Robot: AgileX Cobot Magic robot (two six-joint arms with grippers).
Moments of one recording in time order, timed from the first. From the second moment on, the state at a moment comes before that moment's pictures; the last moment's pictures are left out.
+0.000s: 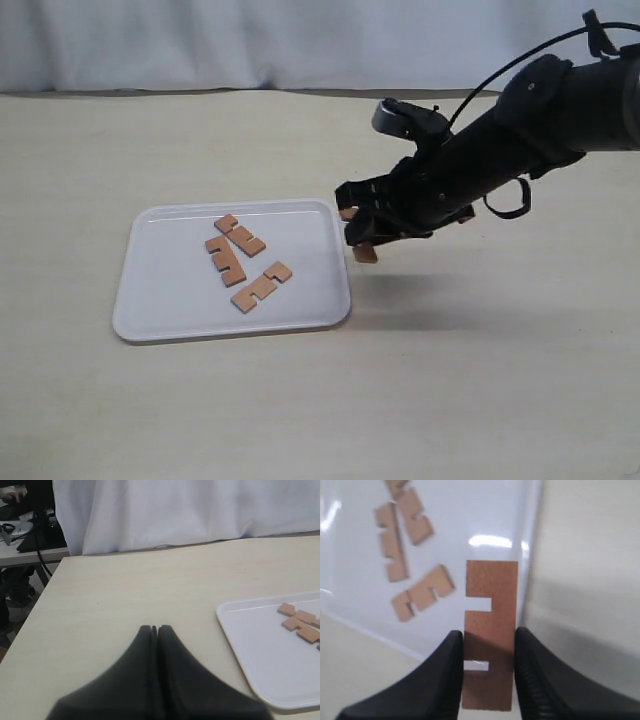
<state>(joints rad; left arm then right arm) 0.02 0.00 0.00 -0.06 0.32 0.16 0.04 1.87 -1.13 0.77 0.66 -0.46</state>
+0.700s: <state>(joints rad) 0.02 0.00 0.00 -0.06 0.32 0.16 0.34 1.98 -1.13 1.55 0.27 -1.35</state>
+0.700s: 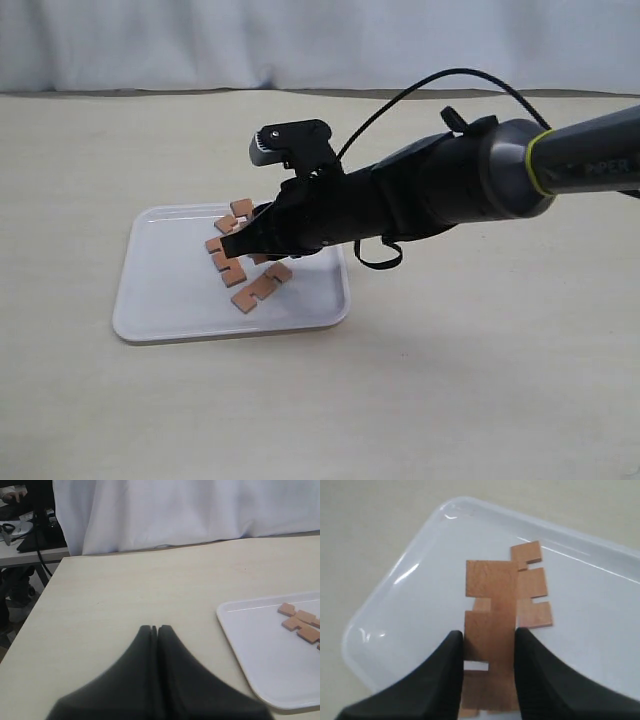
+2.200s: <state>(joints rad) 0.02 0.00 0.00 -0.06 0.32 0.16 0.34 1.89 -1.15 0.63 0.44 -0.63</state>
